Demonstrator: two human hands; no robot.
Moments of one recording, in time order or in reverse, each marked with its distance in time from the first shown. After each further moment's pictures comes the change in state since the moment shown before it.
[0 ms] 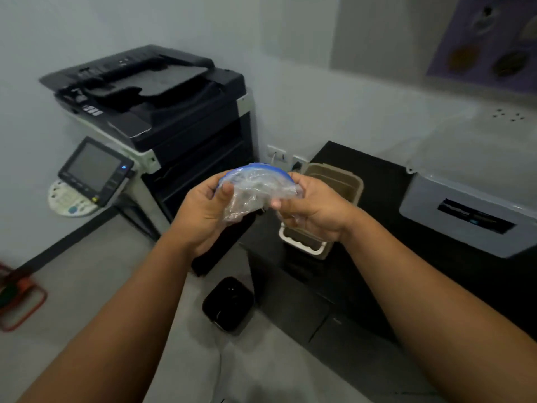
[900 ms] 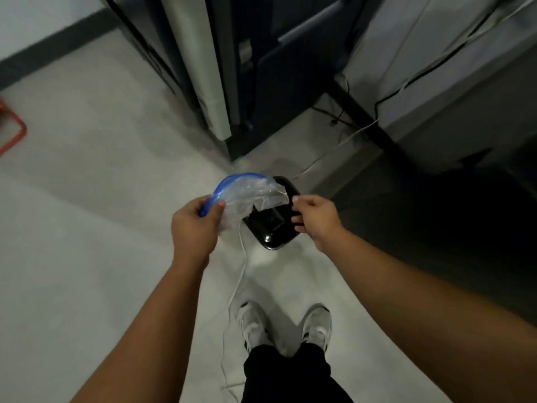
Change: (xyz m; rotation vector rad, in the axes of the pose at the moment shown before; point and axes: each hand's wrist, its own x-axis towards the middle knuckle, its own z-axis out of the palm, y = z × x) left_hand -0.054 -0.391 -0.358 0.407 0.868 -0.537; right_hand 0.241 0.512 0.071 -0.196 0.531 0.716
